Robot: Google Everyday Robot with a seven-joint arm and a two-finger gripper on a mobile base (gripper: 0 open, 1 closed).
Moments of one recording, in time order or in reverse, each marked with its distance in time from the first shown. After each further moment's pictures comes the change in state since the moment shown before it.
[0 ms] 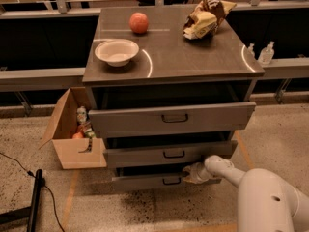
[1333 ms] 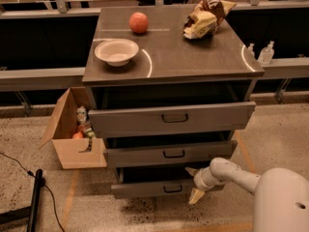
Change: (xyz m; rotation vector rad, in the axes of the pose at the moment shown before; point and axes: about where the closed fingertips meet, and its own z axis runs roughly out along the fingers) arm -0.018 0.041 -0.045 -0.089 -0.025 0.015
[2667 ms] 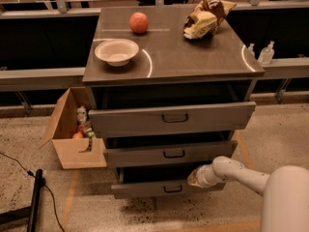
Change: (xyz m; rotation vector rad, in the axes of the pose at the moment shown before) arm -0.003 -0.011 -0.033 0.071 0.034 0.031
